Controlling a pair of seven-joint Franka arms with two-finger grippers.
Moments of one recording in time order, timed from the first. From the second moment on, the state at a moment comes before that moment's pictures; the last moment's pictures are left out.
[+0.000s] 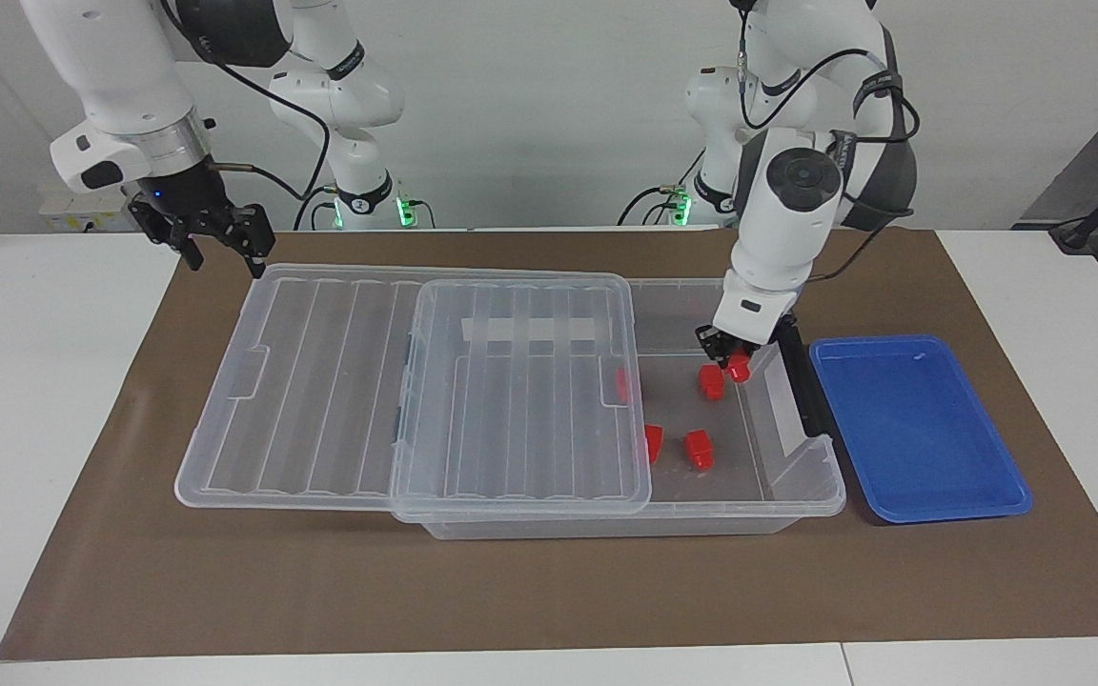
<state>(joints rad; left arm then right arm) -0.27 0.21 -0.05 -1.62 0.08 1.75 -0.45 0.01 -0.03 -0.03 -1.65 -0.05 1.66 0.16</state>
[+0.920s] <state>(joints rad) 0.08 0.20 -0.02 -1.66 0.08 1.89 0.20 0.00 0.12 -0.17 -1.78 -0.03 1.99 0.09</state>
